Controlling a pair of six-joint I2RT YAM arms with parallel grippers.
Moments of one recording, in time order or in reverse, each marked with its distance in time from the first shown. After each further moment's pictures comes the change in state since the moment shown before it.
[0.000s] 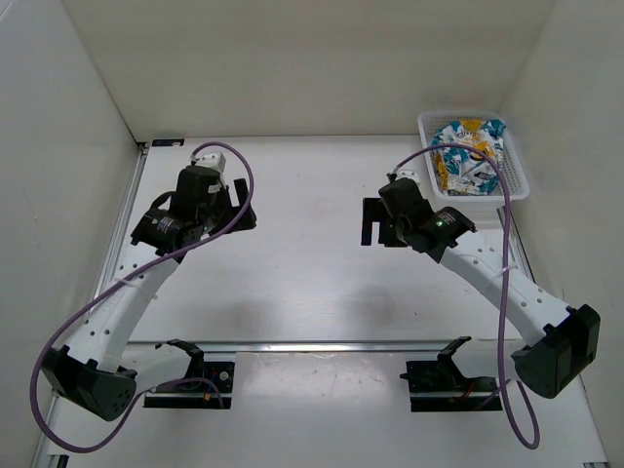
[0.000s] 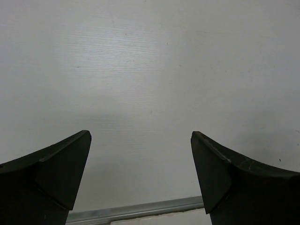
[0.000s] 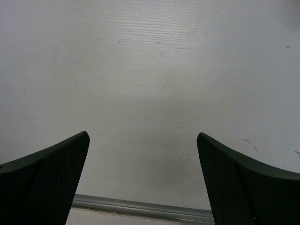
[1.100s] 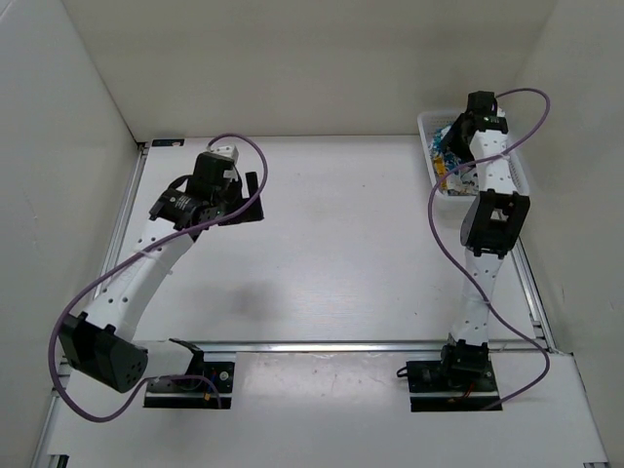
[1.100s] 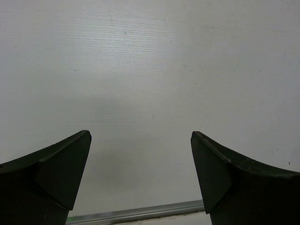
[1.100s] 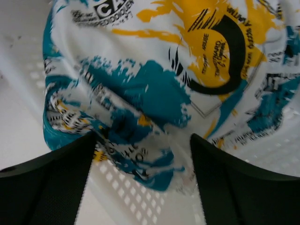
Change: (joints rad) left arm 0.000 0.139 0.064 -0.008 0.013 0.017; right arm -0.747 1.136 1.195 -0.069 -0.116 -0.021
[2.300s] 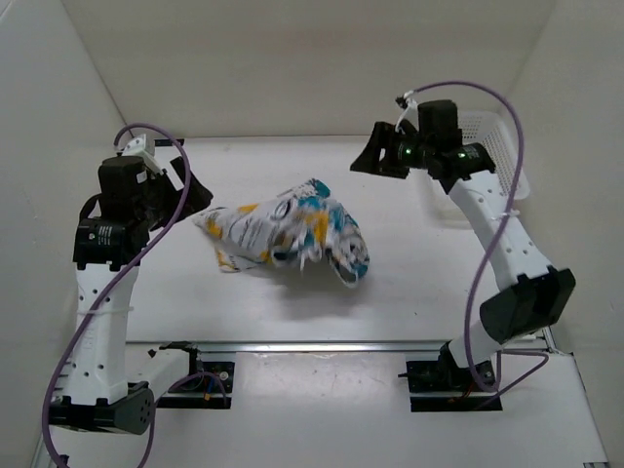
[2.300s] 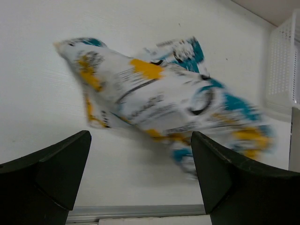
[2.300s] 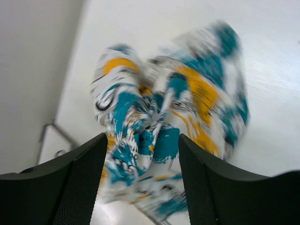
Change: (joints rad) left arm 0.366 -0.230 0.136 -0.142 0.183 -0.027; right arm 0.456 -0.864 -0.642 0.164 -0.636 -0.041
